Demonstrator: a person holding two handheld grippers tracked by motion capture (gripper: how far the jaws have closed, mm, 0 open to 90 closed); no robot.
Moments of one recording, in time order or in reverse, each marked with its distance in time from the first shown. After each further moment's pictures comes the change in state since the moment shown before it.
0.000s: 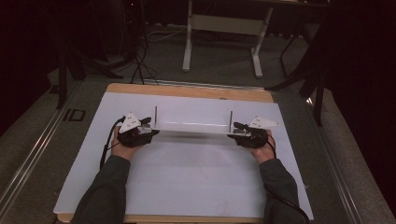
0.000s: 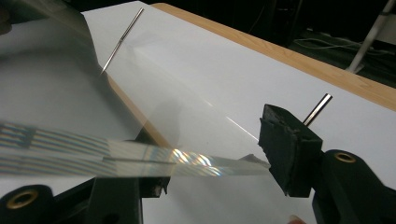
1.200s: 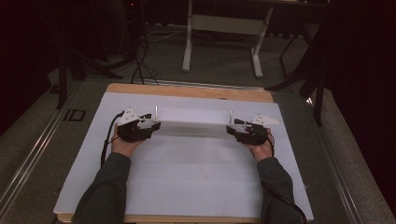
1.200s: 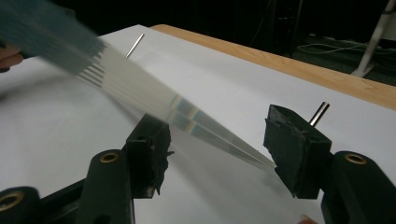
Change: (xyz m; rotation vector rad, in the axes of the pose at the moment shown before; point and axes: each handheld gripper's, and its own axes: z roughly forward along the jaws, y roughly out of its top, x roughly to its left) left arm 0.012 0.008 0.006 -0.013 -0.032 -0.077; right arm -0.011 -0.001 0.005 -0.069 0.023 0.092
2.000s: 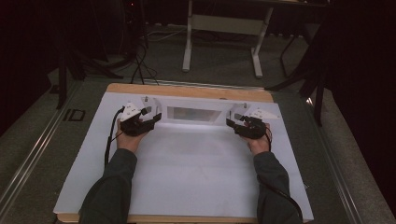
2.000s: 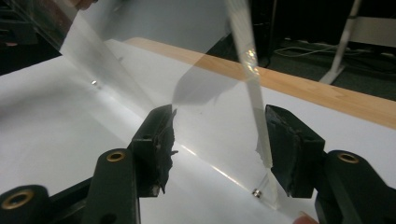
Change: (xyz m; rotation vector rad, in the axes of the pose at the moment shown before) left arm 0.006 0.010 0.015 -0.091 0.100 -0.032; right arm -0.007 0.013 0.013 -0.027 -0.093 0.028
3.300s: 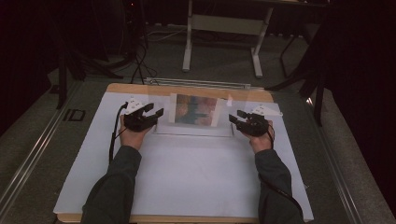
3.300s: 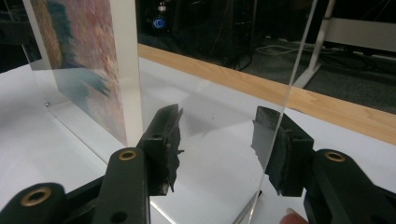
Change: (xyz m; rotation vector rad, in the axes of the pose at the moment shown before) left arm -0.011 0.018 0.005 0.051 0.055 -0.051; right arm 0.007 0.018 -0.010 0.015 -0.075 -0.002
